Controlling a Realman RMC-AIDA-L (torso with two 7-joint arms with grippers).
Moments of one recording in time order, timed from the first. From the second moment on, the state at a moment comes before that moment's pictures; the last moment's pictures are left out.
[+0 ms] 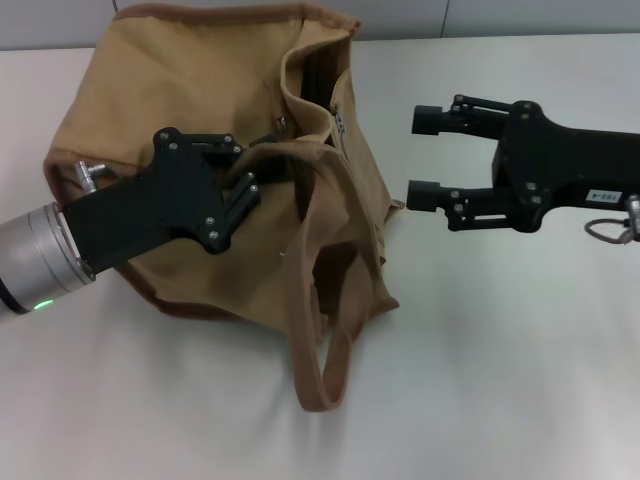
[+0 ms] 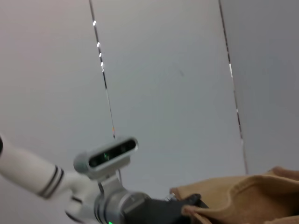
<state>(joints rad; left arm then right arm) -0.46 -2.07 0.93 0.38 1.43 1.62 -0.63 0.58 2.06 -0.72 -0.64 -1.79 -1.82 1.24</state>
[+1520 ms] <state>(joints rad) -0.45 -2.07 0.92 0.38 1.42 1.62 -0.63 0.58 2.08 -0.76 -0.80 -1.79 -1.84 1.29</state>
